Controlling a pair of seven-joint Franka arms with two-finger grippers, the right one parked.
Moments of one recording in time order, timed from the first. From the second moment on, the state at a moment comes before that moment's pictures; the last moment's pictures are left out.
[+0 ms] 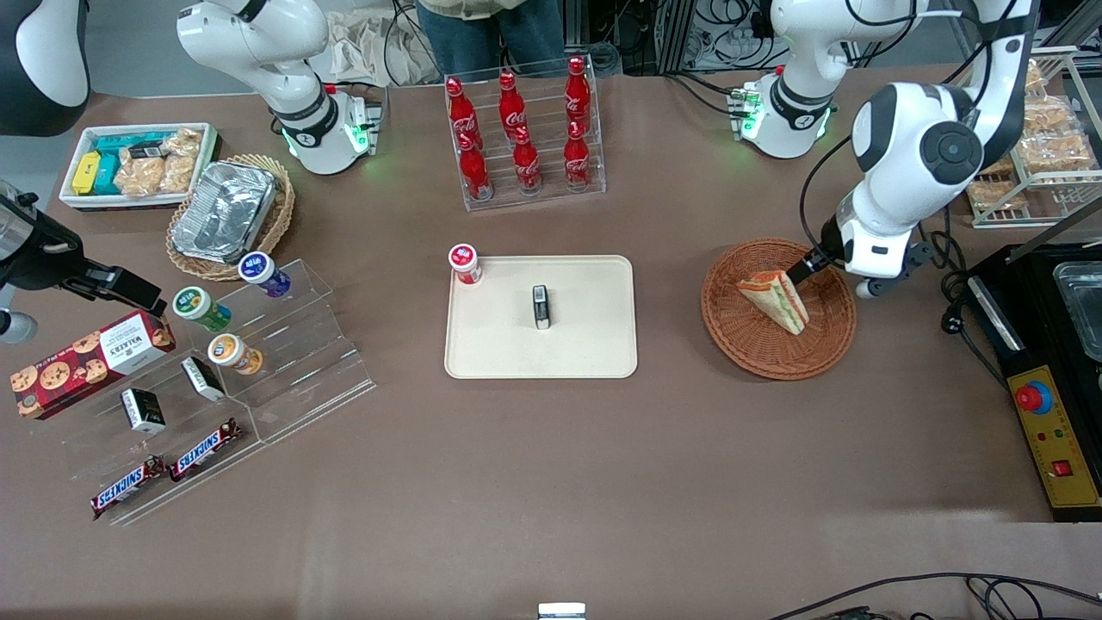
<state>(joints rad) -0.05 -0.15 -0.12 -2.44 -0.08 2.23 -0.76</state>
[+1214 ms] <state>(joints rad) -0.09 0.02 -0.16 -2.49 -0.08 2.42 -0.92</state>
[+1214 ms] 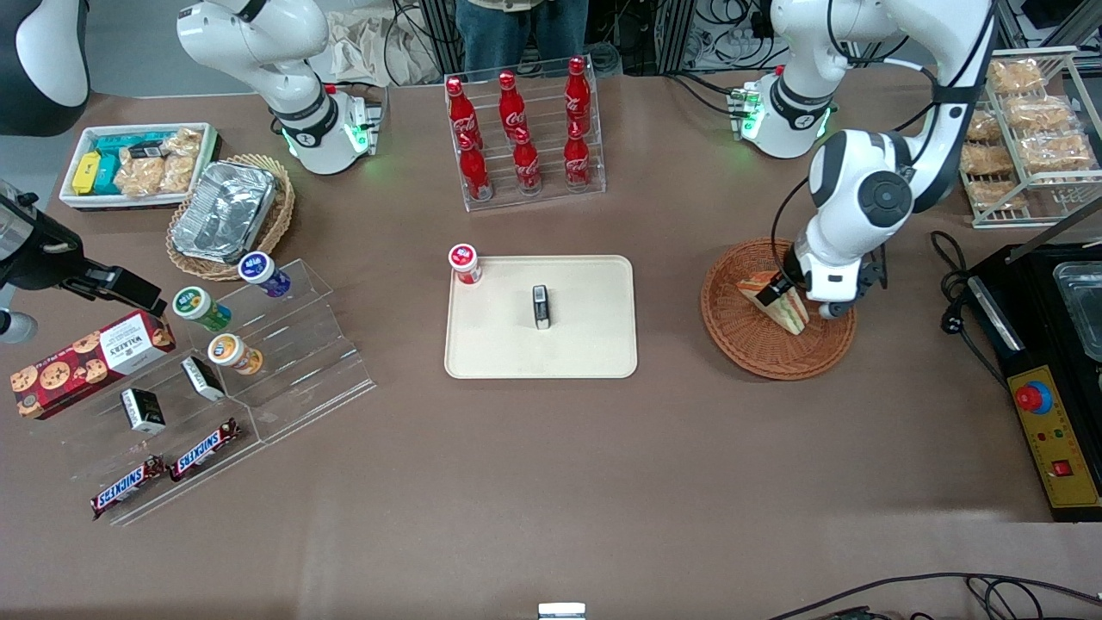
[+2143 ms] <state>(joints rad) -0.10 0.03 -0.16 -2.23 -0.02 2.13 -0.97</state>
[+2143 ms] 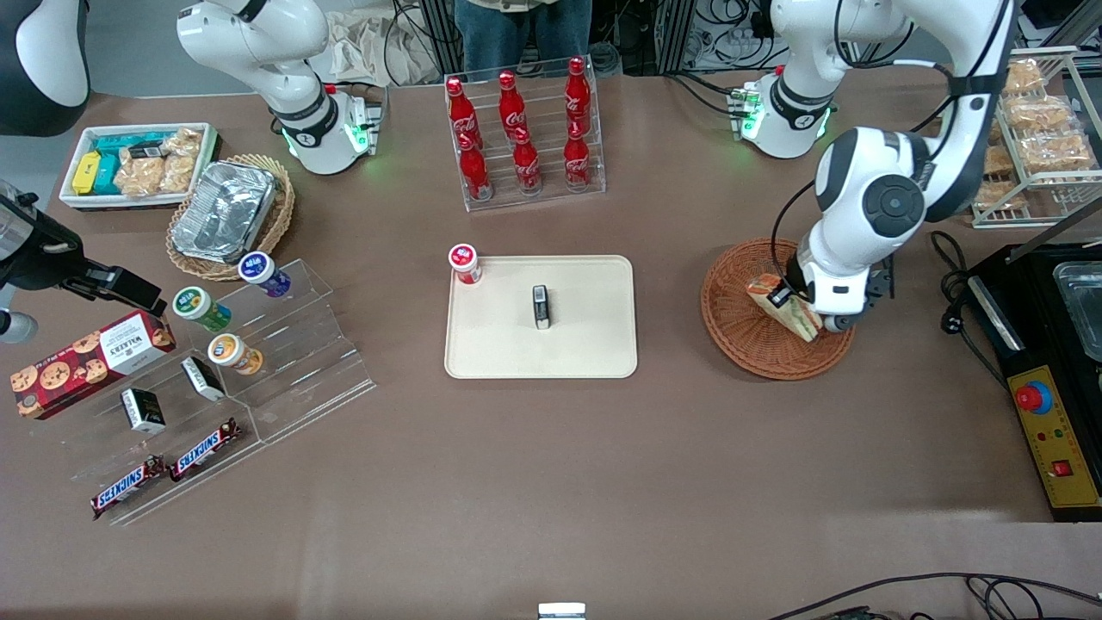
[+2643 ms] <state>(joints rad) -0.09 0.05 -0.16 -1.84 -0.02 1.74 -0.96</state>
